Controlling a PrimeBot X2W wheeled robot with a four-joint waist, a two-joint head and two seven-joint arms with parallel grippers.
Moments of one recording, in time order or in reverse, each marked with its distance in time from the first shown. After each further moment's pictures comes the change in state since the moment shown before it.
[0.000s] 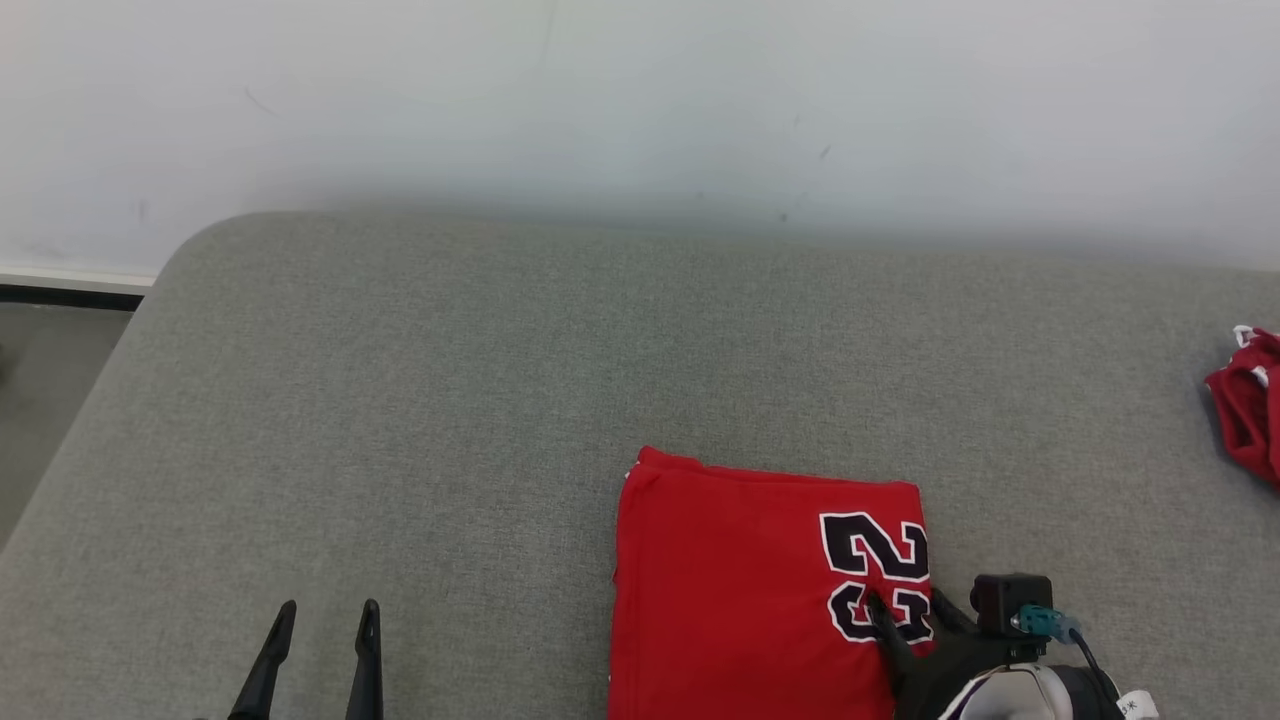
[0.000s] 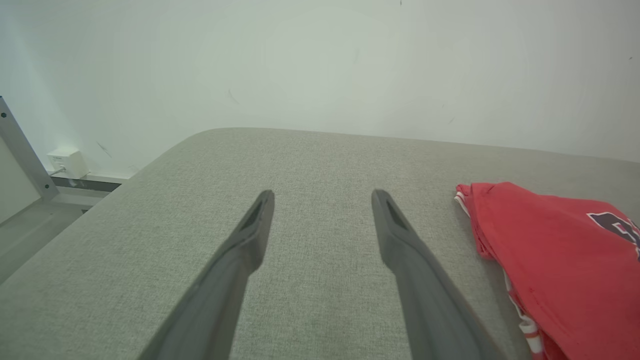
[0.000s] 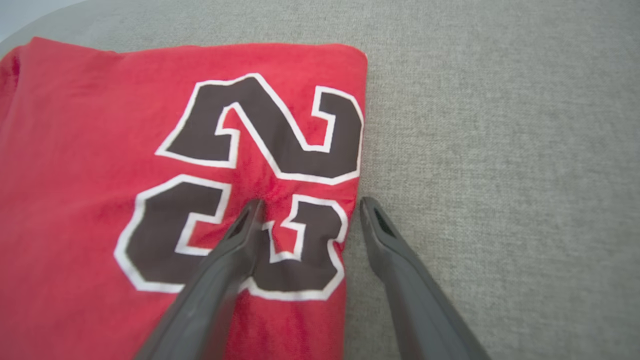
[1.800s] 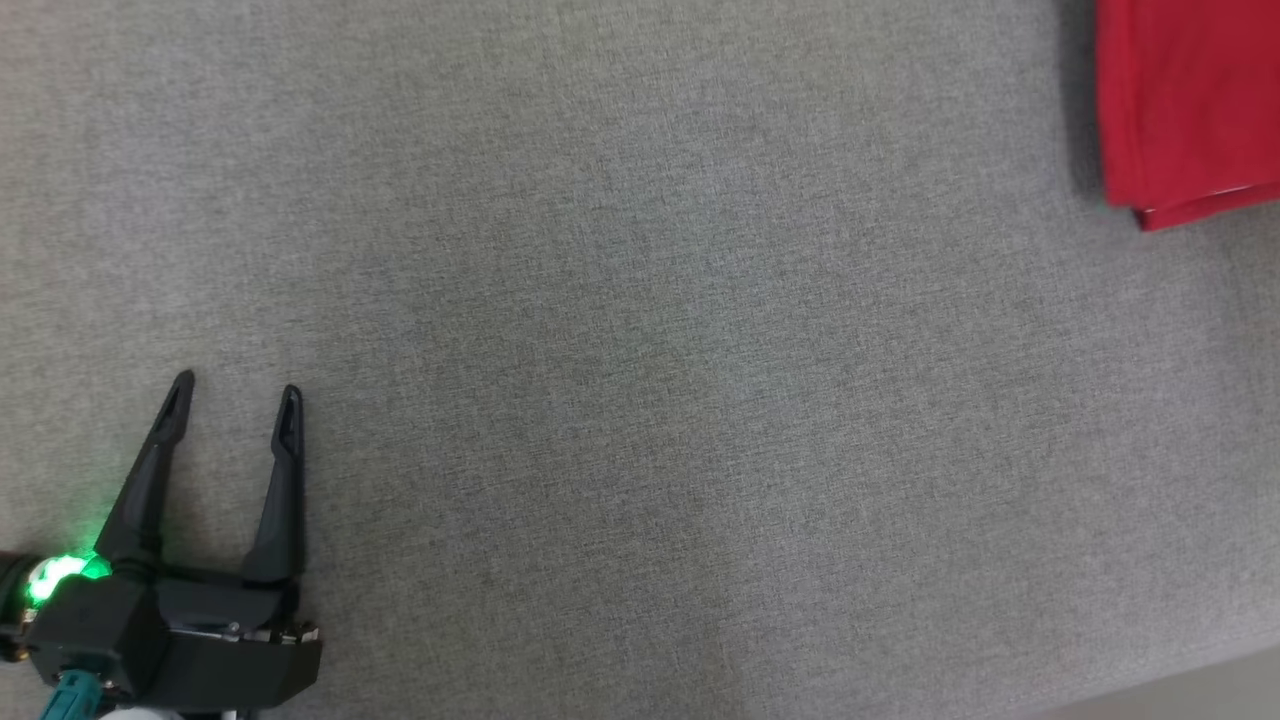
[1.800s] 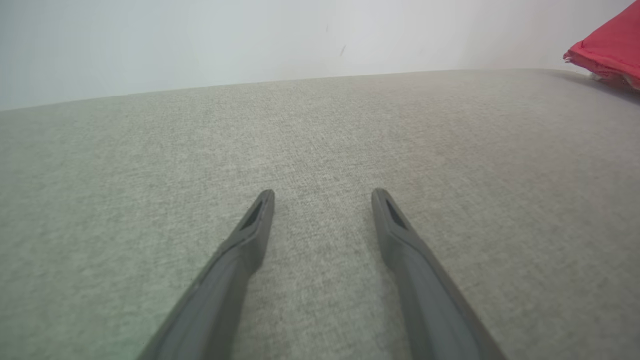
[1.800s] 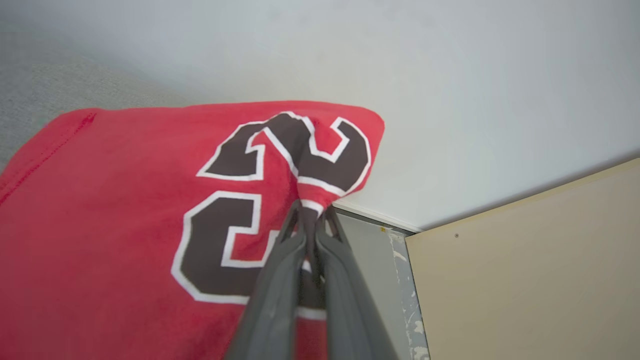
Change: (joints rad) left arm -0.218 0.151 -0.007 -0.207 0.016 -0.001 0.000; right arm -0.692 -0.810 0.154 -0.381 0.044 0.002 0.319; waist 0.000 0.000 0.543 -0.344
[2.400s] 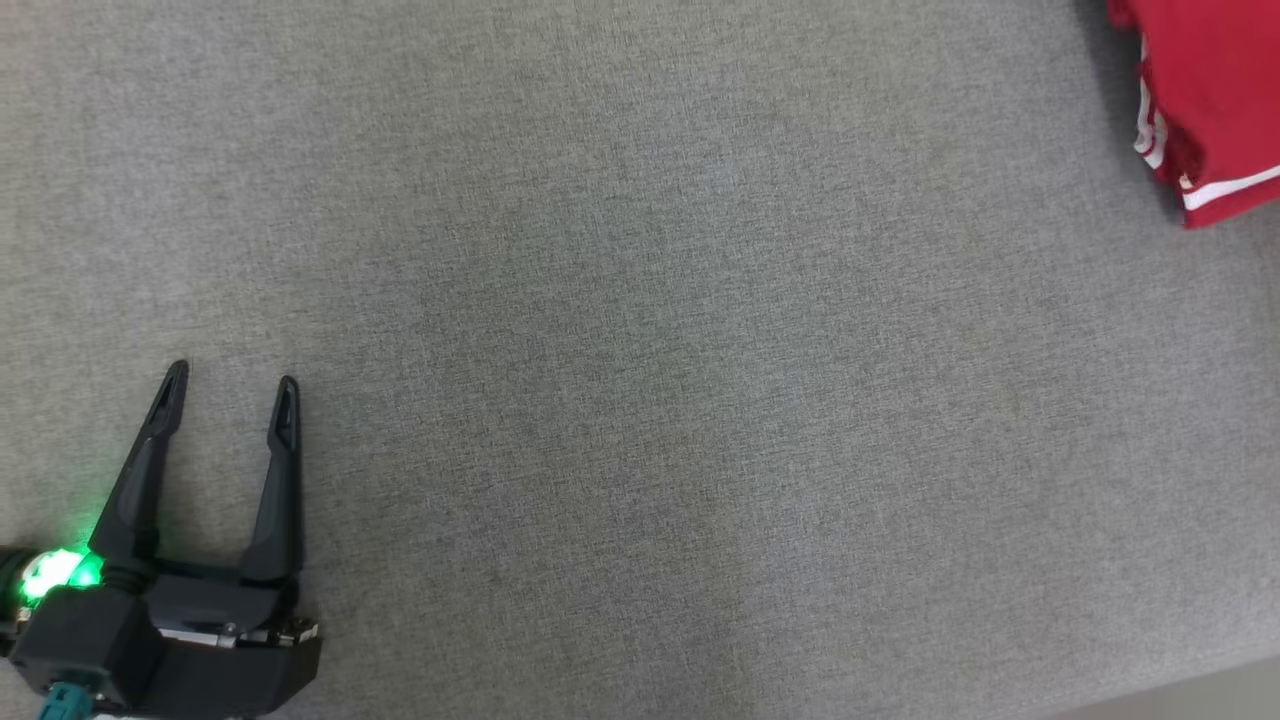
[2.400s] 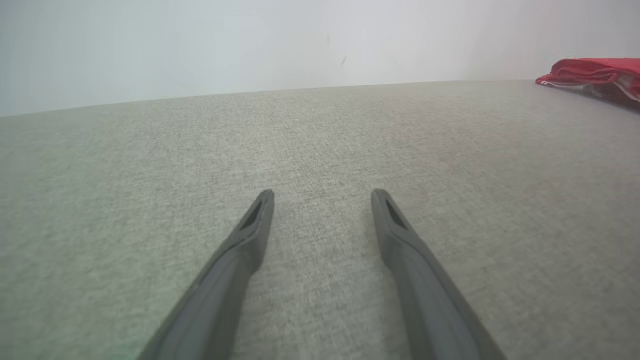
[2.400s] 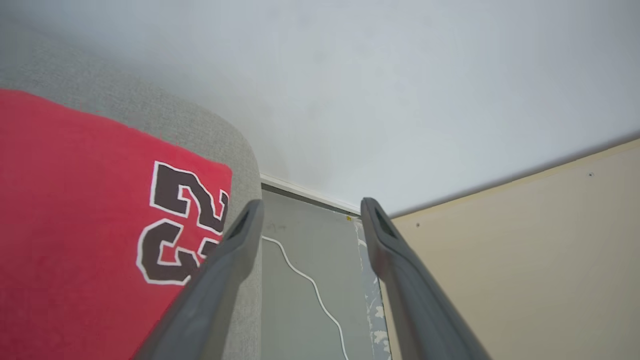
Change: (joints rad) left arm -0.004 0.000 -0.001 -0.015 -0.001 0.007 -0.002; right arm -0.114 -0.027 0.027 0.132 -0.100 0.000 0.002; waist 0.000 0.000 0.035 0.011
